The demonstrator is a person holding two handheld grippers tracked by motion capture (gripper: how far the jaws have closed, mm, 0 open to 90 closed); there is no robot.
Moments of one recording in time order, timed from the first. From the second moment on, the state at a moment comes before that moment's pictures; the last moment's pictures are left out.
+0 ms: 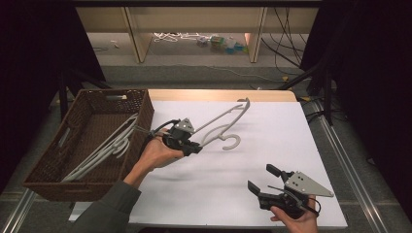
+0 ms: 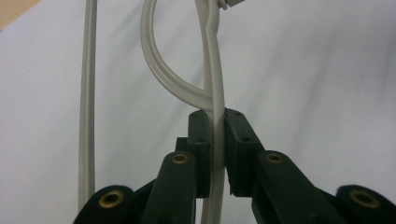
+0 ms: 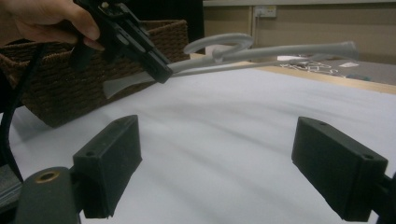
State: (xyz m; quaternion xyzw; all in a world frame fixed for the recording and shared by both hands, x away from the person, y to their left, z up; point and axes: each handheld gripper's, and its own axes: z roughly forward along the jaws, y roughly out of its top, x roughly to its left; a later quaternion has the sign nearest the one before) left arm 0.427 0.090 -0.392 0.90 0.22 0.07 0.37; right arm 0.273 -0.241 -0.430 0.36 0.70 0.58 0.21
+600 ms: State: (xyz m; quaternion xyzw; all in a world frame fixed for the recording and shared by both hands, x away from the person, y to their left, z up) left arm 0.390 0.087 -0.319 0.90 0.18 0.11 0.38; right arm 0.272 -0.241 -0.430 0.36 0.71 0.56 0.21
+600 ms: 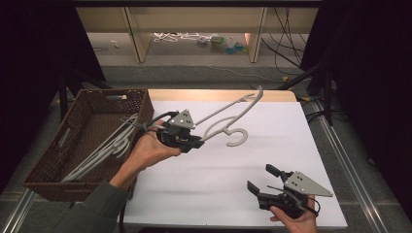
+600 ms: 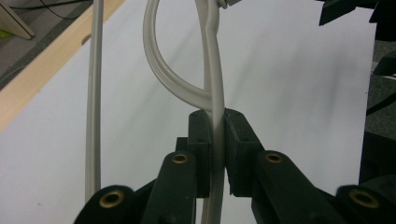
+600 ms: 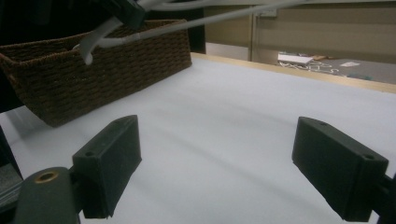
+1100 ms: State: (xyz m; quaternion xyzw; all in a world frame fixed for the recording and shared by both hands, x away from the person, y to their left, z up) left arm 0.384 0.131 -0.266 0.90 0.18 0.17 0.36; right arm 0.273 -0.240 -0.432 0.36 0.71 0.57 0.21
